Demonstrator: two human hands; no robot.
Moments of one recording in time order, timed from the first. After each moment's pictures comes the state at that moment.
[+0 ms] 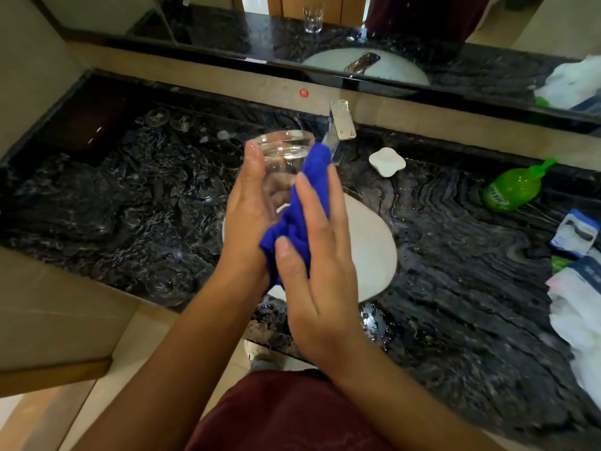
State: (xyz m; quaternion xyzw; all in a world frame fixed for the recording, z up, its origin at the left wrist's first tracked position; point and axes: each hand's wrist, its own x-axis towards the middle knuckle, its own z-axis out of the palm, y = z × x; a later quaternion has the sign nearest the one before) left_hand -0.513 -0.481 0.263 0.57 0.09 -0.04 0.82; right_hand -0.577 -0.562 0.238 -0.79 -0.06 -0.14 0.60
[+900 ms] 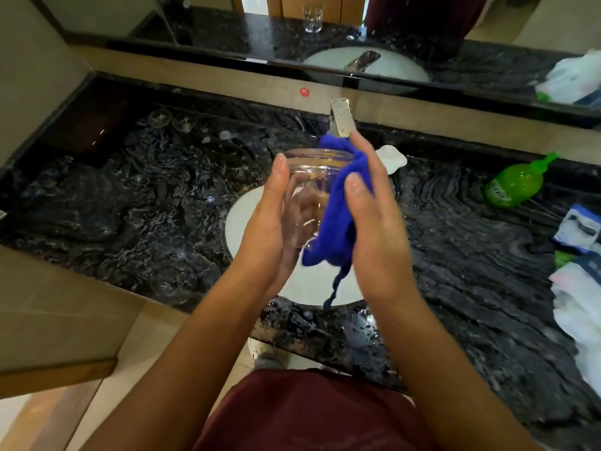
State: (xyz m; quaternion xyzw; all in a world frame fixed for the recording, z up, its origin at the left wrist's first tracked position) left_hand -0.522 -0.487 0.257 0.55 0.03 -0.15 0.82; right_hand -0.547 -0.605 0.251 -0.65 0.02 -0.07 0.76
